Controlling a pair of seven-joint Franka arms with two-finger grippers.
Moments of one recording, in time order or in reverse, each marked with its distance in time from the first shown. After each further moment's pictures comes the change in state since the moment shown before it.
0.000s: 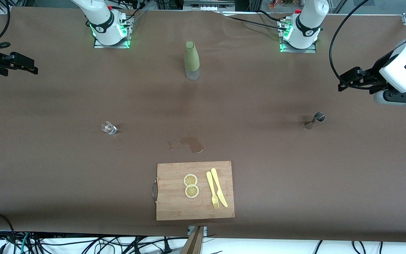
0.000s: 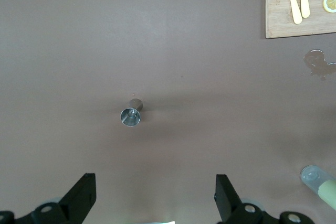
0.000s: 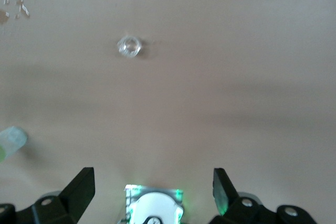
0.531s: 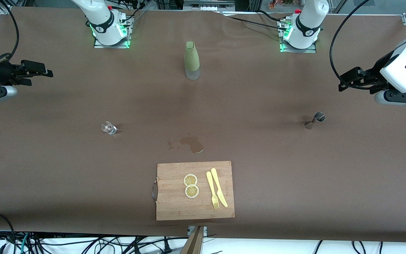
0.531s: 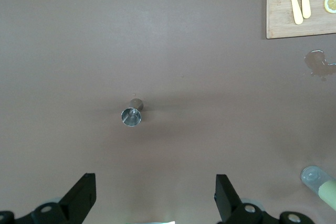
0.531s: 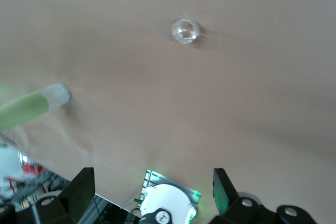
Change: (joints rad) left arm 0.001 0.001 0.009 0.000 0.000 -0.002 0.009; right arm -0.069 0.111 -0.027 0.000 0.191 -0.037 -0.364
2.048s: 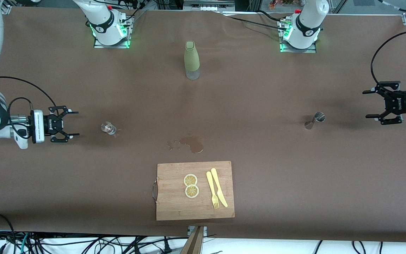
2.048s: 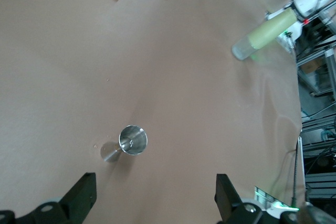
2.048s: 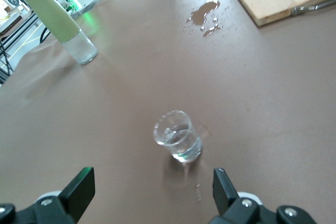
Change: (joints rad) left arm 0.167 0.264 0.446 -0.321 -0.613 -0.016 1.790; right arm -0.198 0.567 -0.005 -0.017 0.566 0.229 -1.616
